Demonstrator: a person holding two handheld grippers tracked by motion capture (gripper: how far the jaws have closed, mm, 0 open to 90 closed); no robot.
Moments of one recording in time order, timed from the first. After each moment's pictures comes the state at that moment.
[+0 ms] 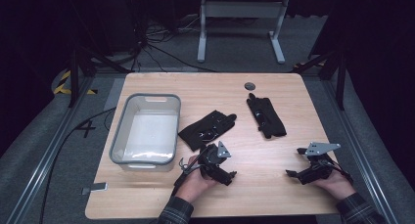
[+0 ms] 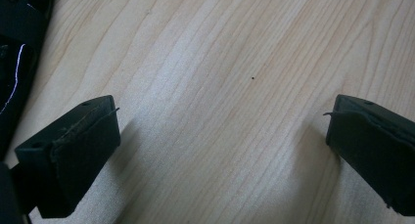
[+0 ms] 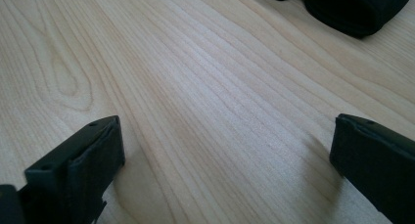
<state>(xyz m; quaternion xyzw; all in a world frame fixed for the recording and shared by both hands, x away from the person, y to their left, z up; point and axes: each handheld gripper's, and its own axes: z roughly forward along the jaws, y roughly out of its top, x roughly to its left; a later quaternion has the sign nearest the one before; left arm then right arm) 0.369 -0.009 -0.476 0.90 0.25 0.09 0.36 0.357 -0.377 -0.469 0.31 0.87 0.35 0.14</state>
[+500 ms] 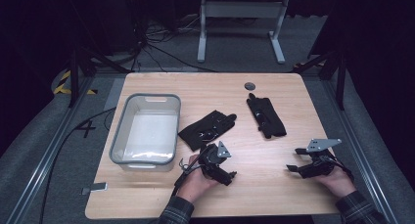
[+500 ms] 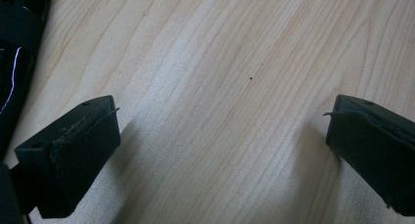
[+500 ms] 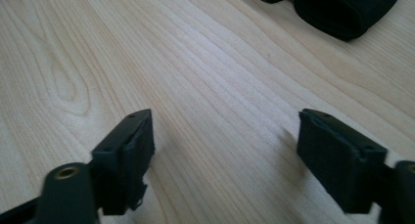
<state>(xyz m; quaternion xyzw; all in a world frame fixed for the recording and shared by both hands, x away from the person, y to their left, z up) 0.370 -0.009 -0.476 0.90 0.24 0.09 0.36 0.363 -0.379 -0.458 0.32 0.88 0.34 0.13</state>
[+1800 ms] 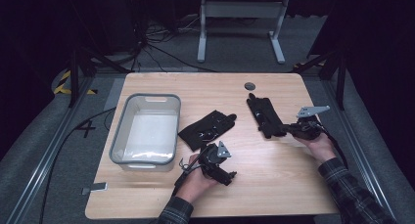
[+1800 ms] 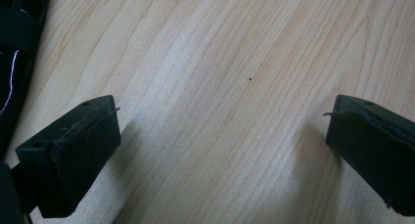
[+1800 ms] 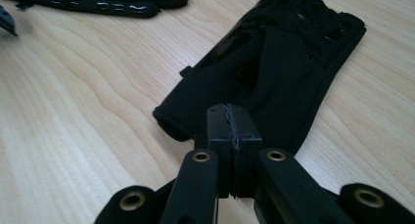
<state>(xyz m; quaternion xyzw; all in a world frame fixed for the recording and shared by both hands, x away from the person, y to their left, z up) 0.371 -0.009 -0.476 0.90 0.24 0.09 0.36 0.462 -0.363 -0.433 0.32 0.85 0.38 0.14</state>
